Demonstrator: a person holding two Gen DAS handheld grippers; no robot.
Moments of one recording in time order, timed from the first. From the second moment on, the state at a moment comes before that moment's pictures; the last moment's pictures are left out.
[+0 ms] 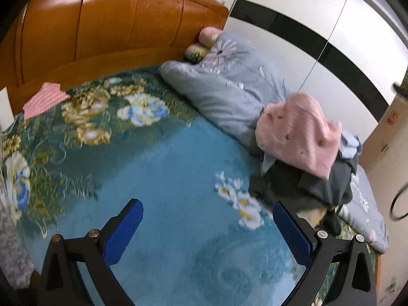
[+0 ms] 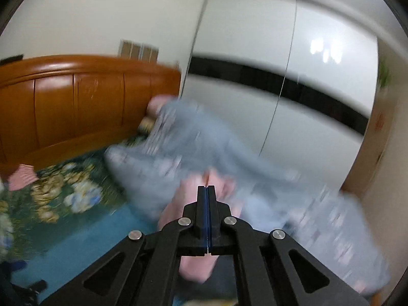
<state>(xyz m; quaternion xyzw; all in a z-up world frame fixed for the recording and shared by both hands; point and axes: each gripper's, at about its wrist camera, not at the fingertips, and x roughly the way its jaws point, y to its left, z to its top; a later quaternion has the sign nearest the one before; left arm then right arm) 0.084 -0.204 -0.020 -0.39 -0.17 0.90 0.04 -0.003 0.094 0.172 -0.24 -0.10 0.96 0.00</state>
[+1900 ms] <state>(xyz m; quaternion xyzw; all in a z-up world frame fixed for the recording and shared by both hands) 0.165 -0.270 0.017 -0.31 -0.27 0.91 -0.06 0.009 0.019 0.316 -0.13 0.23 0.81 -0.52</state>
